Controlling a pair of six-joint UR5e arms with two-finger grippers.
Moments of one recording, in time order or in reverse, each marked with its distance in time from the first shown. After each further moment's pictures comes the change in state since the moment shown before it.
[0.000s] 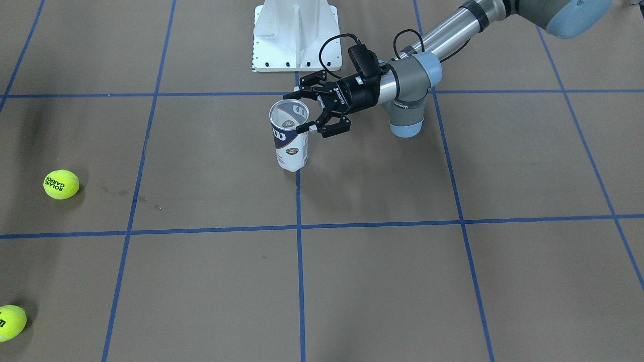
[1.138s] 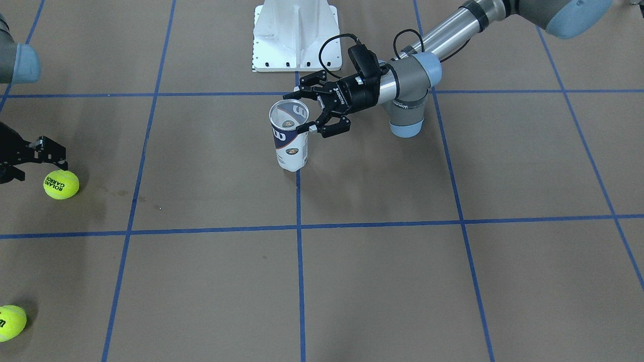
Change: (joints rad) left arm 0.000 0.000 0.000 0.003 0.000 -0.001; right arm -0.320 0.047 -0.048 0.009 -0.206 0.167
